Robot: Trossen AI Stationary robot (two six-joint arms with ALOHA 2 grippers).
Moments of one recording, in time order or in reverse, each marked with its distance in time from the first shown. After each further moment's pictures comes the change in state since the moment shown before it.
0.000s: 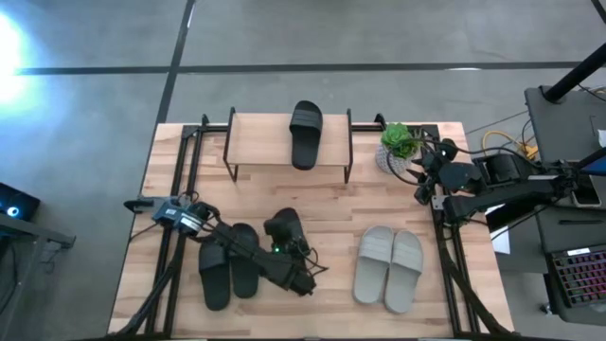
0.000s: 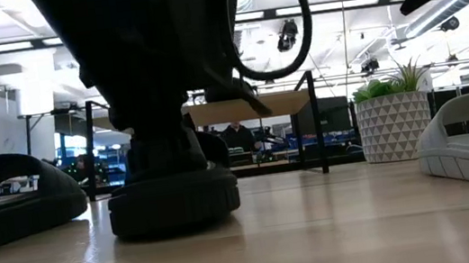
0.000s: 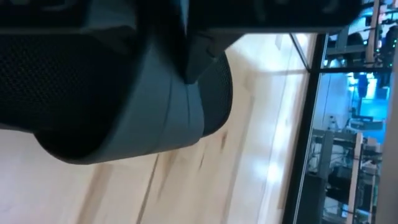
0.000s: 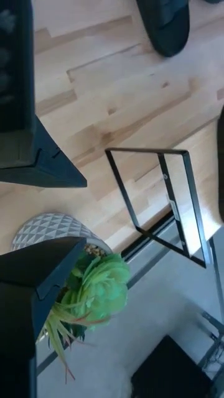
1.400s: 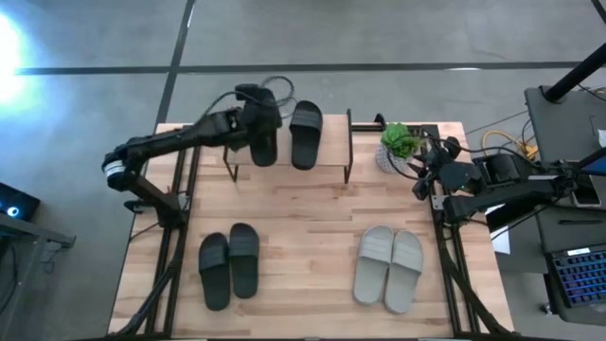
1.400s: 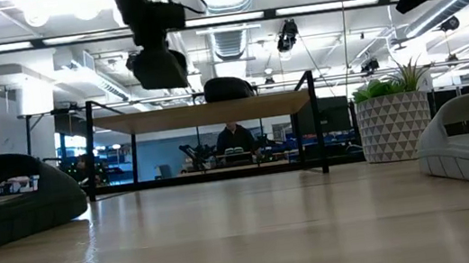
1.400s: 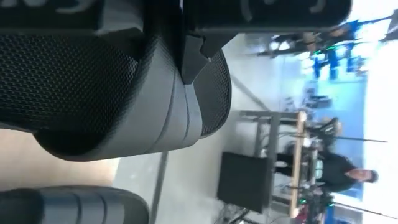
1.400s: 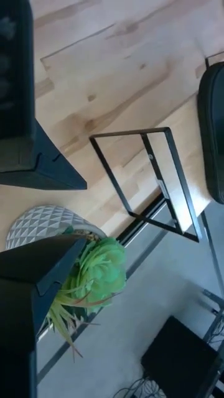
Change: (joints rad) left arm 0.858 -0.774 -0.249 0.602 0.096 1.493; right arm 0.000 0.000 -0.002 0.018 0.078 0.076
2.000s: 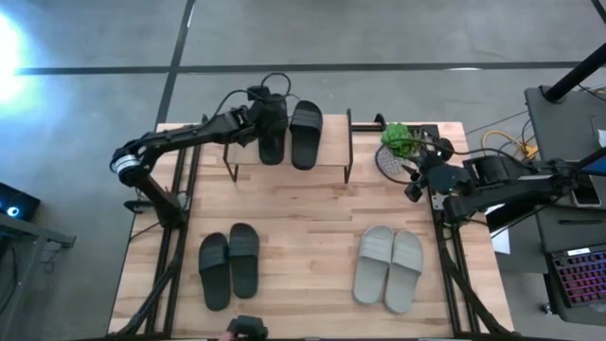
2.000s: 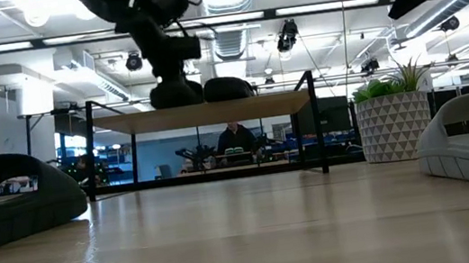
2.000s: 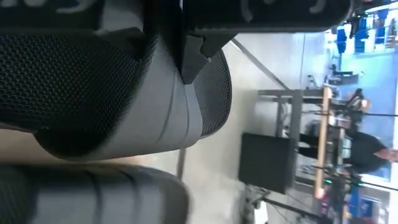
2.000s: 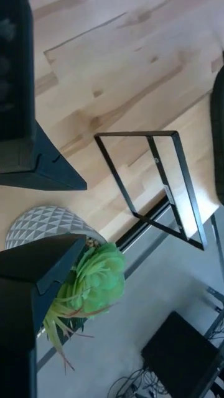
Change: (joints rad) left arm 0.111 0.120 -0.104 0.267 0.180 0.108; right arm -0.005 0.088 0.000 0.027 0.005 -0.008
